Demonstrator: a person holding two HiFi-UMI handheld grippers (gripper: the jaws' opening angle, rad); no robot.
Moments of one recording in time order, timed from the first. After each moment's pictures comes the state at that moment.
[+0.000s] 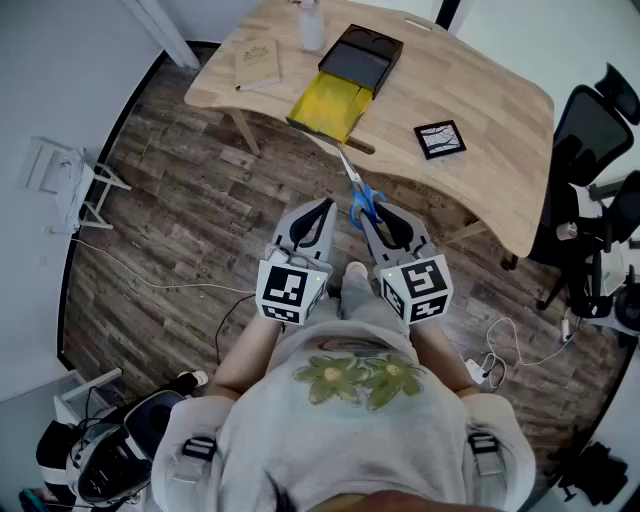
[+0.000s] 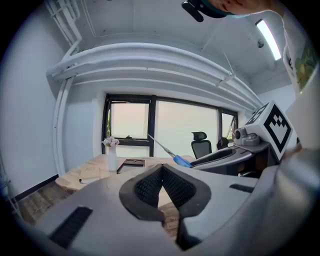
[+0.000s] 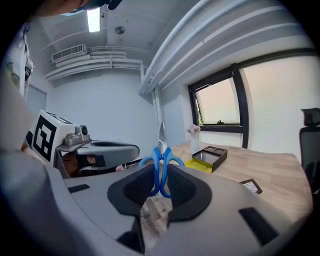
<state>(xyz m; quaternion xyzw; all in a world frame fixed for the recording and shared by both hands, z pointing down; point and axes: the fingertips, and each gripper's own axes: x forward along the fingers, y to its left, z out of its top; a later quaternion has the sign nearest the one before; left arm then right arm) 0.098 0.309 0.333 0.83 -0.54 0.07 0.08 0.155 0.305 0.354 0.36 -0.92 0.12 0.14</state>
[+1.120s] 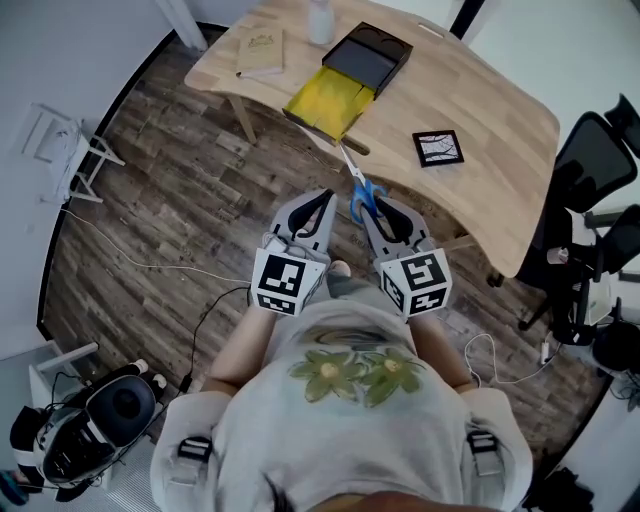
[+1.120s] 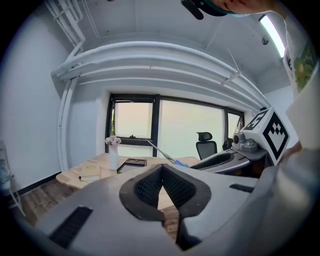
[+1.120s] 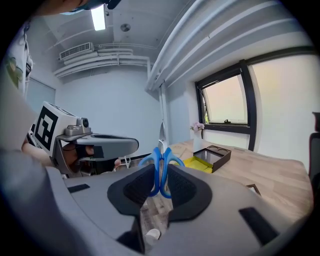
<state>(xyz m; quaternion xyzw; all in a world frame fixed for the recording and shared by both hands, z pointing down) 0.091 0.266 0.349 0.82 -0.56 0.07 0.10 0.150 0.258 0.378 0.31 -0.93 0.11 0.17</state>
